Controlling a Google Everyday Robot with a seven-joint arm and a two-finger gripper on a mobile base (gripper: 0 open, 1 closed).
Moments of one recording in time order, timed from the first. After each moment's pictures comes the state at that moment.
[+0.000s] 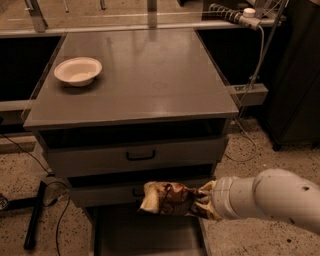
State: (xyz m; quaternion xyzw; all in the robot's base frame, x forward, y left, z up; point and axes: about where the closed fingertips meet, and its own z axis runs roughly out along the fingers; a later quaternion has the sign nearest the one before) arm 0.423 -0.127 0.663 -0.58 0.75 0.05 0.31
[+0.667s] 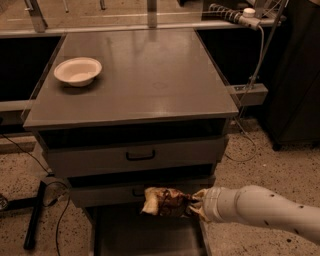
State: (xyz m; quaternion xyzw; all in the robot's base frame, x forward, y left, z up) arm 0.455 -0.129 0.563 -0.57 0.75 0.05 0.33
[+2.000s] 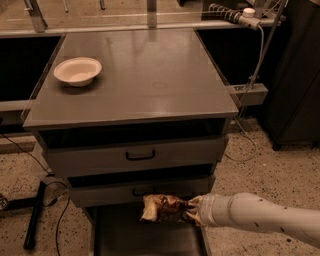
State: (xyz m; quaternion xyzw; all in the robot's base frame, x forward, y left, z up) arm 0.466 -0.118 0.507 -0.58 0.74 0.06 0.34
